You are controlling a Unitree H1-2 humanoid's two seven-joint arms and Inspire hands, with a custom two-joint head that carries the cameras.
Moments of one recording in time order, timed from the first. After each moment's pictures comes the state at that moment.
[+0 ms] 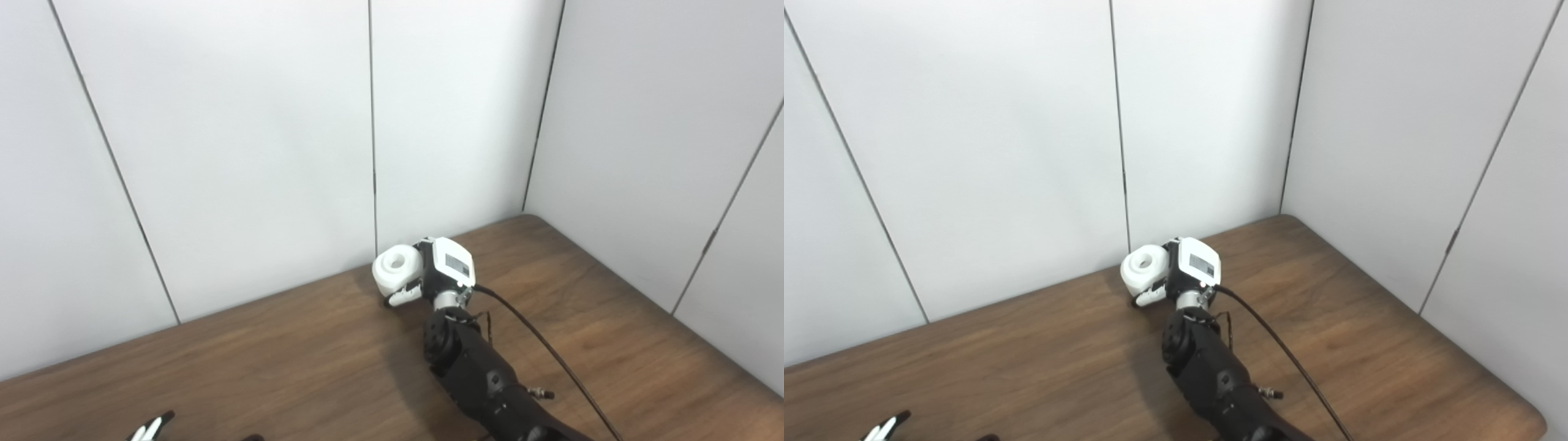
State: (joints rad) left arm -0.13 0.29 -0.25 0.06 0.68 -0.11 0.04; right arm -0.65 -0.24 0.07 0.62 -0.63 0.44 -0.43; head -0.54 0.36
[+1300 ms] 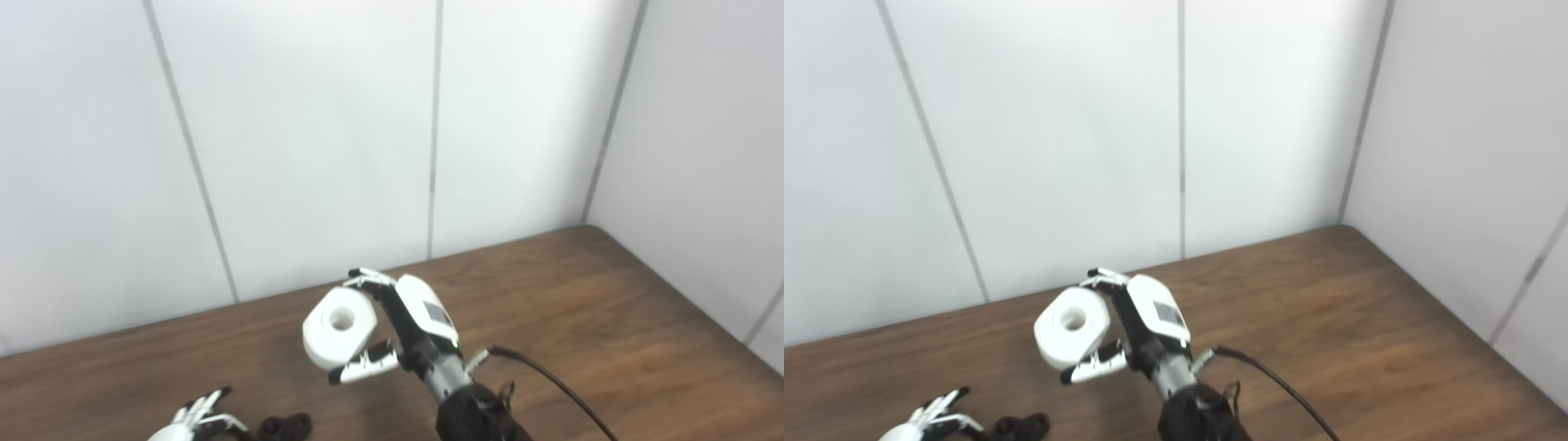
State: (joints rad) left arm -0.12 0.26 -0.28 -0.02 0.73 0.01 0.01; right arm -0.27 -0.10 0.33 -0.34 -0.71 0.46 0.01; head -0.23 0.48
